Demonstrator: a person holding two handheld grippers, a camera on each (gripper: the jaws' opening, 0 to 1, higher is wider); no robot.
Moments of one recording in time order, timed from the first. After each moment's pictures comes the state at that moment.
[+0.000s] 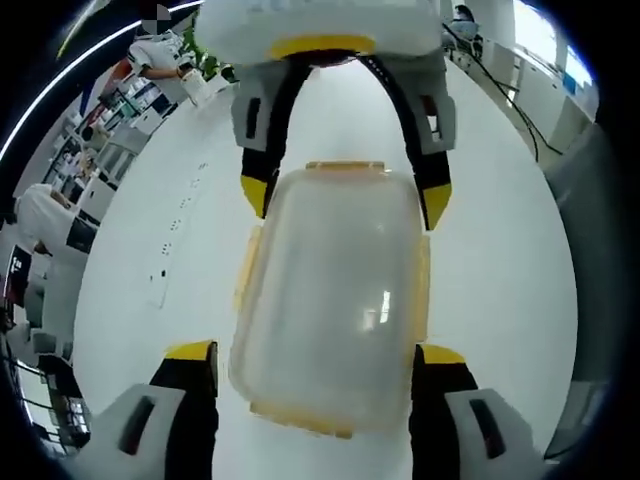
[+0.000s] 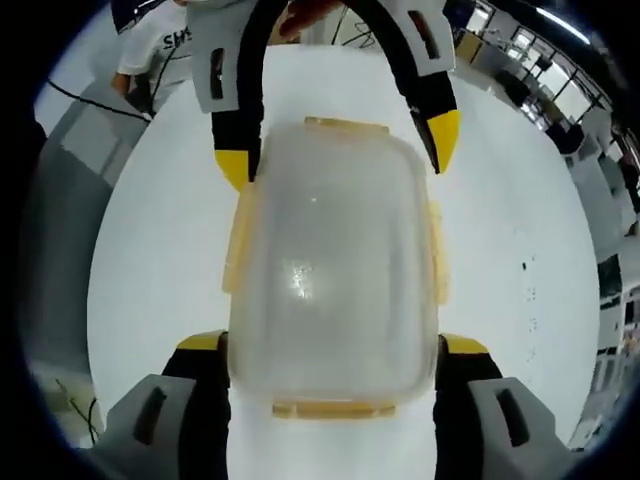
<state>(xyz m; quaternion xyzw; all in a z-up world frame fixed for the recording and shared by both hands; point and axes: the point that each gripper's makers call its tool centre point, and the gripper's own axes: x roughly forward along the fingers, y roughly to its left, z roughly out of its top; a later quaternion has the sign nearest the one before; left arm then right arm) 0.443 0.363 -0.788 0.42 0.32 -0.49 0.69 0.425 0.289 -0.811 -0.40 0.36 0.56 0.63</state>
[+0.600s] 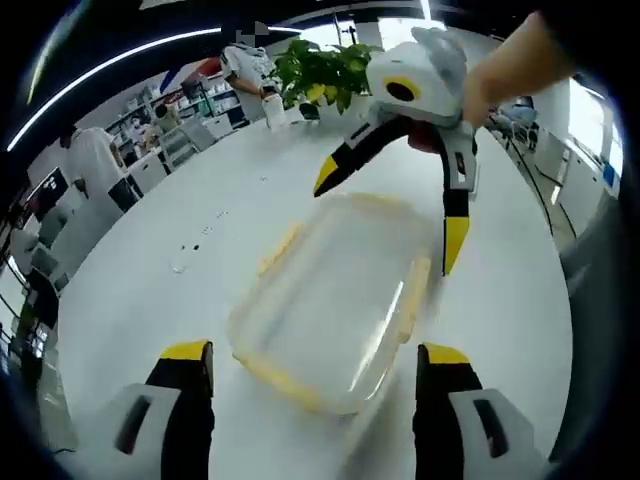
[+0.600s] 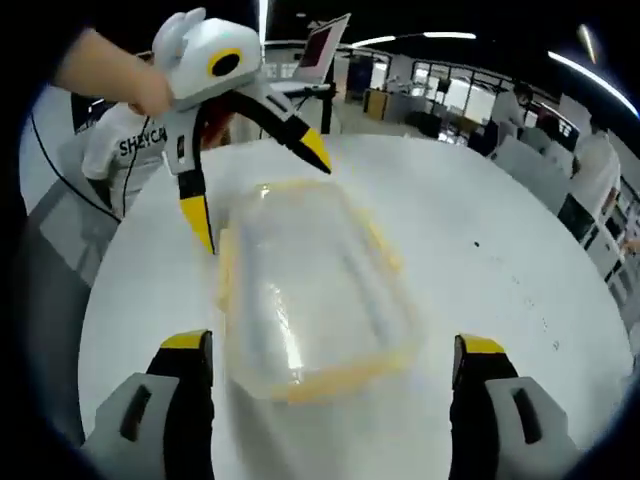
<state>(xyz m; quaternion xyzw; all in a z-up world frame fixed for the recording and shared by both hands) 0.430 0.381 -0.780 0.24 0.28 -0.43 0.83 0.424 0.278 -0.792 -0.16 0.28 0.52 0.79</state>
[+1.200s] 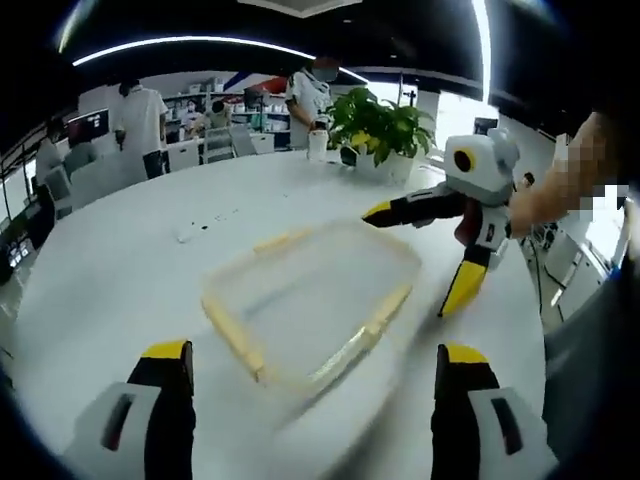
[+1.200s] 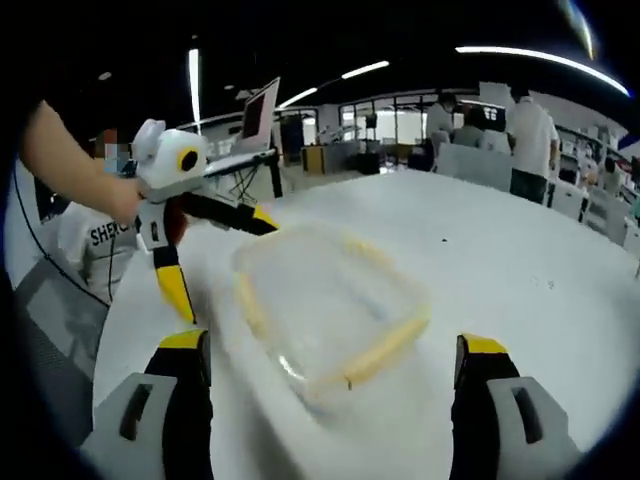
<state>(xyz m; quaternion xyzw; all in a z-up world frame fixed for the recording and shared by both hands) 0.401 0.376 -0.794 0.07 0.28 -0.41 0.87 0.404 0.277 -0.787 -0.04 0.22 0.43 0.87</state>
